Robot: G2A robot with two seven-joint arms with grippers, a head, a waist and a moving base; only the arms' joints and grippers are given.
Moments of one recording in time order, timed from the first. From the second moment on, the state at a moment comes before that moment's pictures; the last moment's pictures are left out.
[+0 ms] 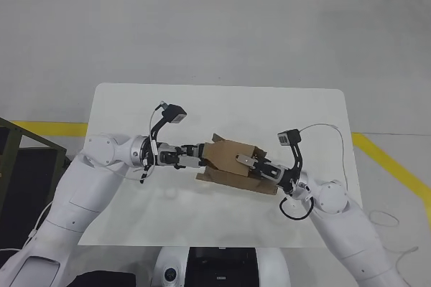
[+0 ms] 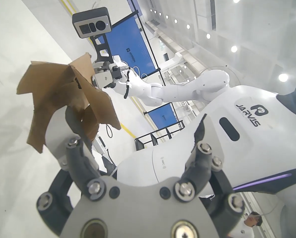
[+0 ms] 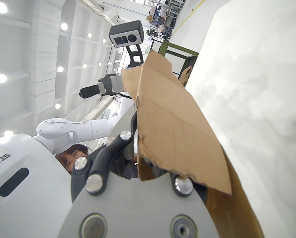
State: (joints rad) left arm 1.09 -0.99 -1.16 -1.55 -0.60 -0.50 -1.32; right arm -1.30 -1.15 1.11 -1.57 0.35 -0.55 0.78
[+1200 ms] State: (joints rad) left arm 1.07 -1.00 -1.08 -1.60 -0.57 -0.47 -1.35; right arm -1.35 -1.16 1.16 -1.62 0.25 -0.59 0.56
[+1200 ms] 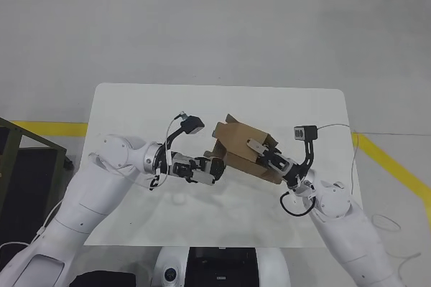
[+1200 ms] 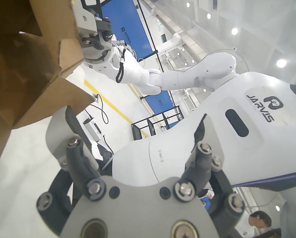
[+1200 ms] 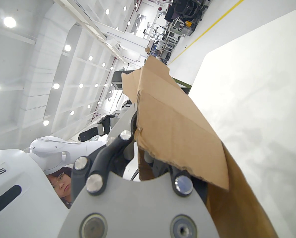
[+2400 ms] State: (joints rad) left arm 1.05 -1.01 -1.08 -1.57 -0.59 -0.46 -1.36; right arm -1.38 -1.17 1.11 -1.64 0.23 -0.63 0.54
